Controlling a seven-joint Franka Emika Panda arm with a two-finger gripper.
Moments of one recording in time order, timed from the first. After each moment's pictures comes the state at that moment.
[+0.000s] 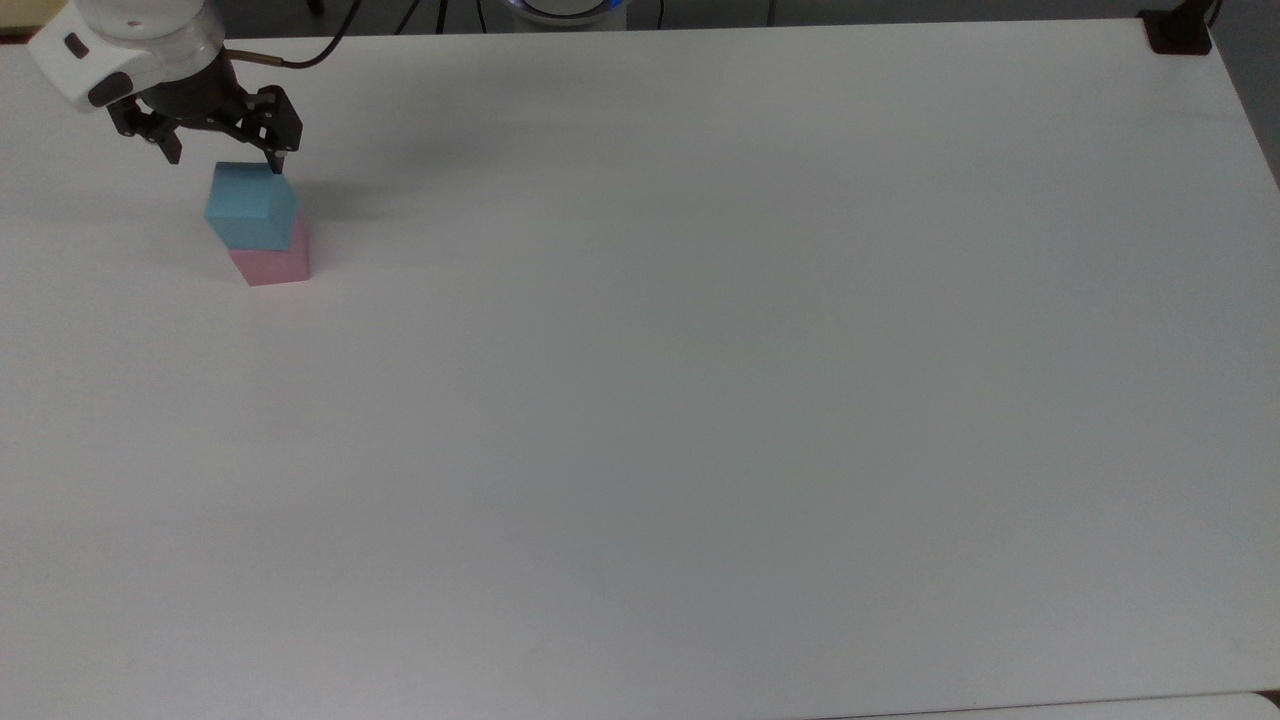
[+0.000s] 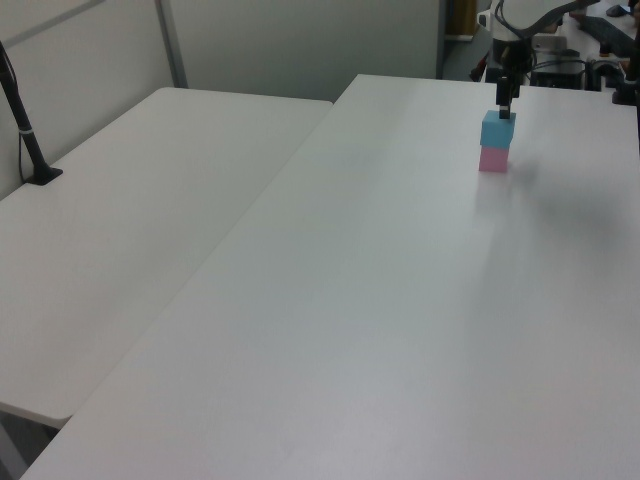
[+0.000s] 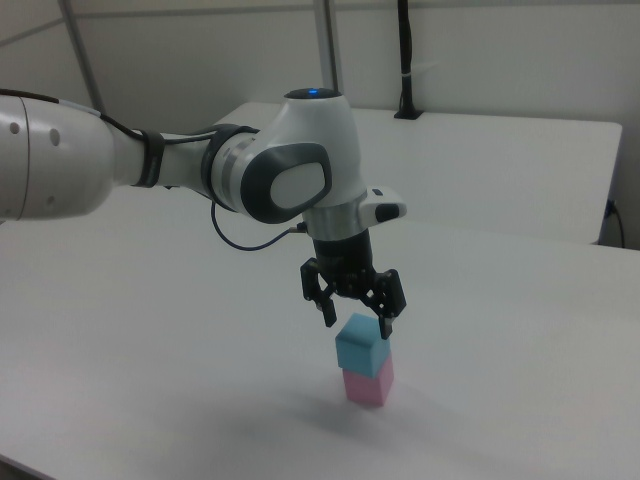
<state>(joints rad) -0.17 0.18 -0.26 -1.84 -0.10 2.01 -0.37</state>
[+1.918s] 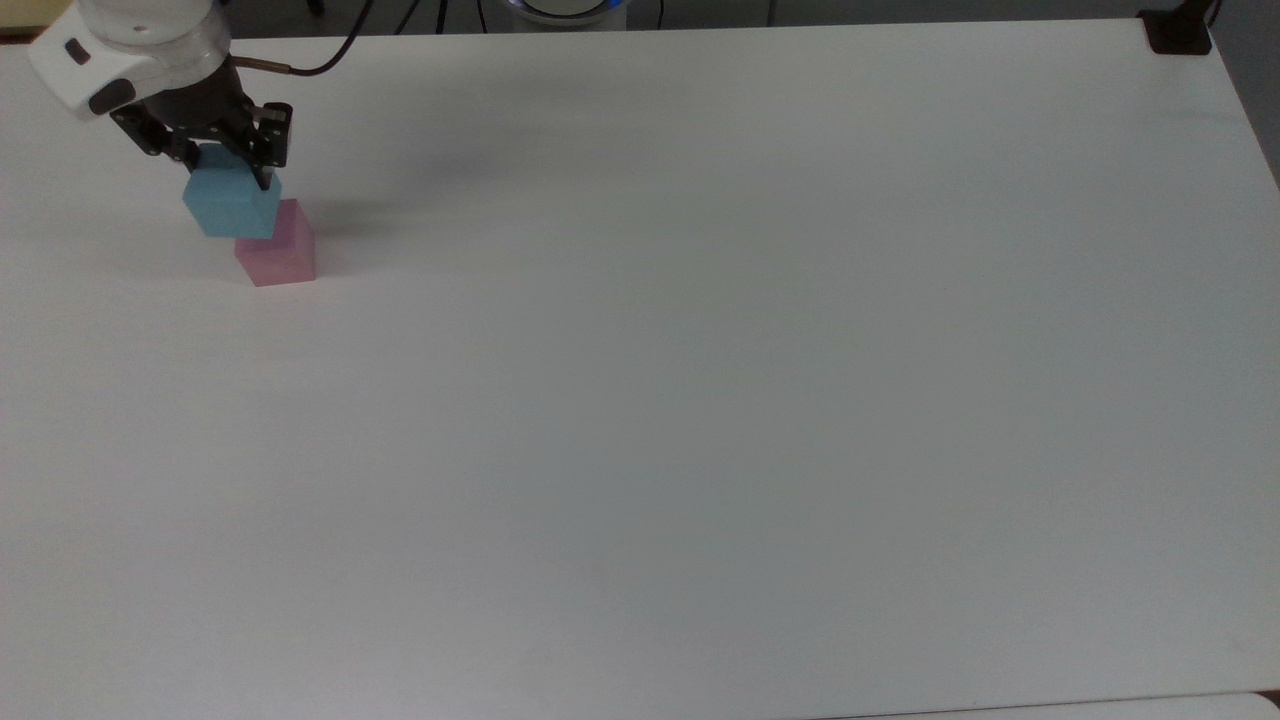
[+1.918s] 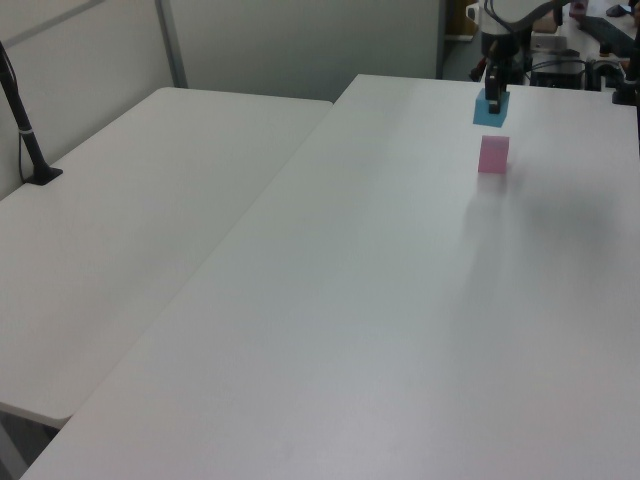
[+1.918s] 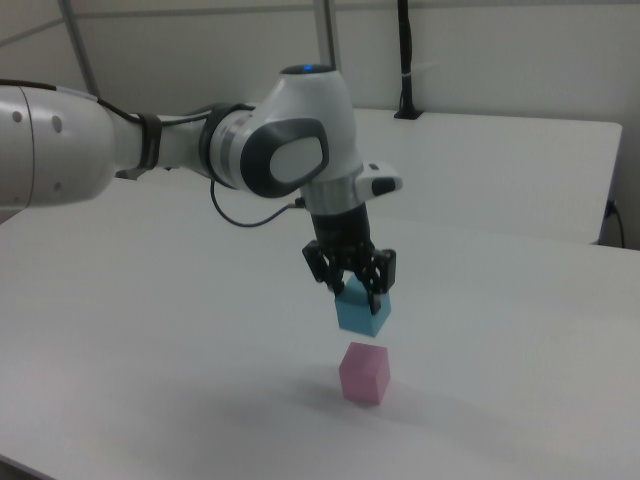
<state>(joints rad) -0.17 0.21 -0.22 -1.75 -0.09 1.98 -0.34</state>
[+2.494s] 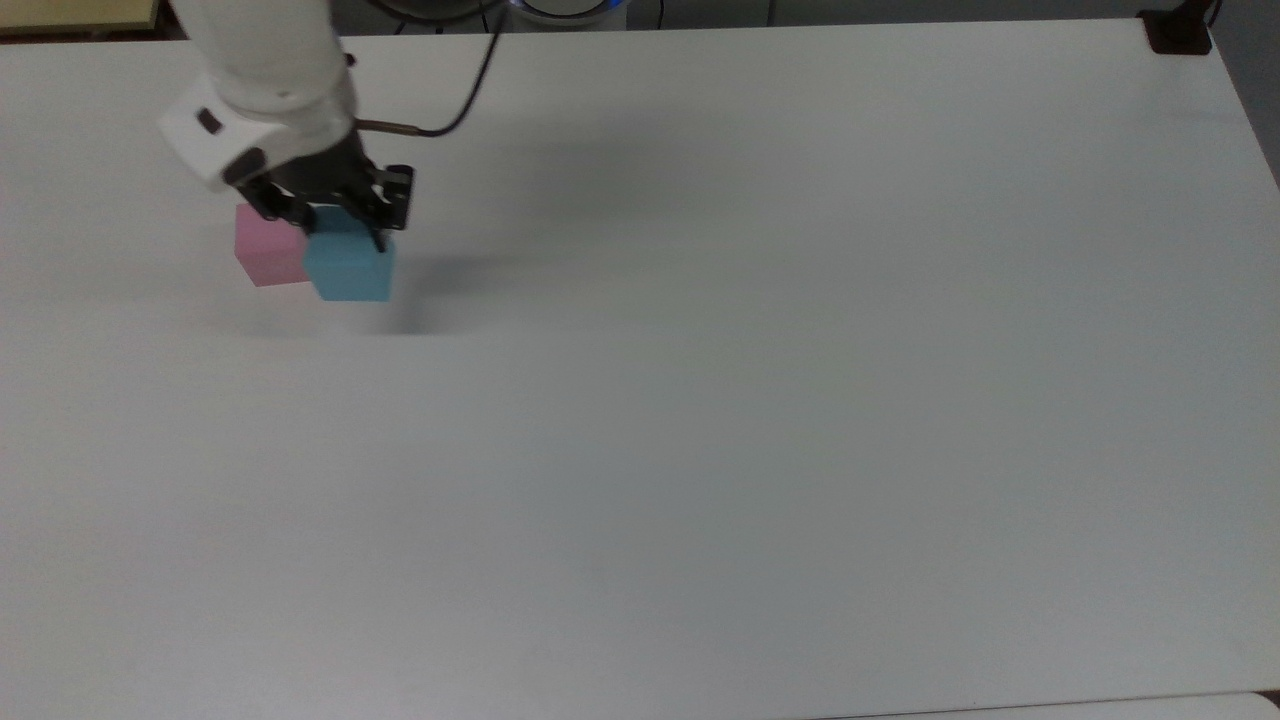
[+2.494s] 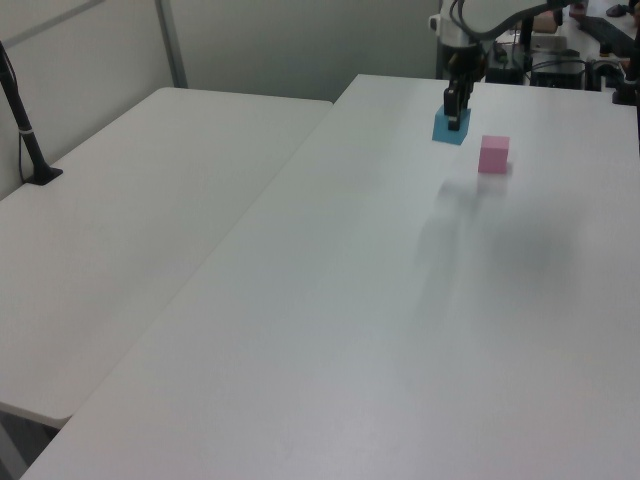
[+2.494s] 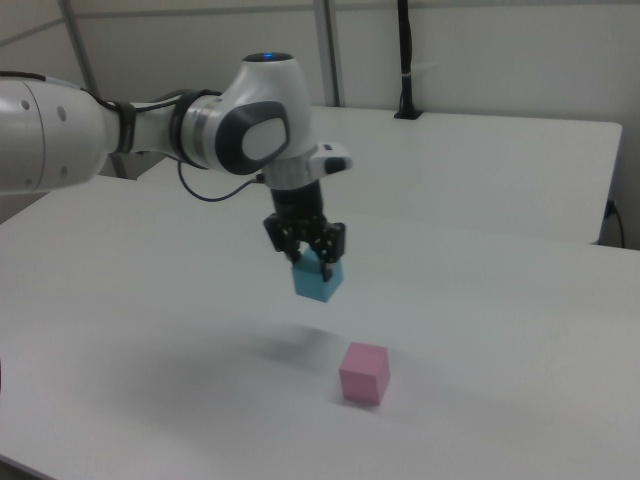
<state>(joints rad) -0.02 0.27 -0.19 -1.67 -0.03 1.95 -0.19</state>
